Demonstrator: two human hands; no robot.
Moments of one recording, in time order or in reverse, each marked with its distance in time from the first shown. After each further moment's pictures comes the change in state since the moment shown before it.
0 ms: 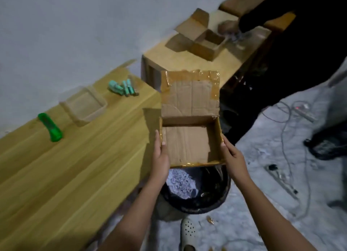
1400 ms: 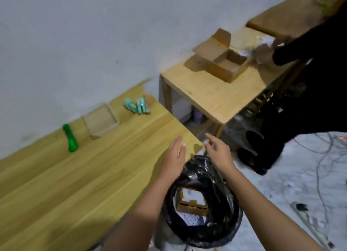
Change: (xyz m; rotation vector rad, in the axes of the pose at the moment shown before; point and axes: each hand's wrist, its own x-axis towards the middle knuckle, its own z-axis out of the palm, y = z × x) left_hand 0.066 0.037 0.046 0.516 -0.058 0.170; right_hand 0.111 -0.059 0.031 -0.343 -0.268 -0.220
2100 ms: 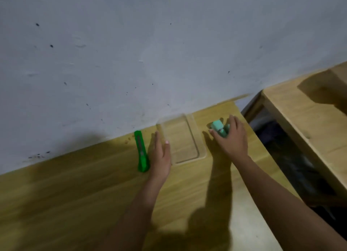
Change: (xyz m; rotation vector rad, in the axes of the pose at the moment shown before) left_hand 0.118 -0.209 -0.239 -0.175 0.567 -0.382; right_hand 0.211 -0.152 0.255 -0.367 -0.086 -0.195
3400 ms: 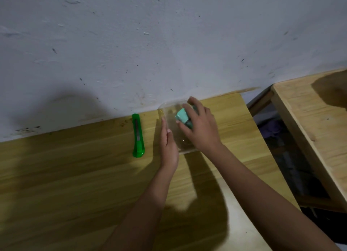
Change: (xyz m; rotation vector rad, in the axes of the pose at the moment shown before) left_hand -0.013 0.023 0.032 -0.739 0.052 -0.196; right_hand -0.025 -0.087 0.016 -0.161 -0.111 -0.568
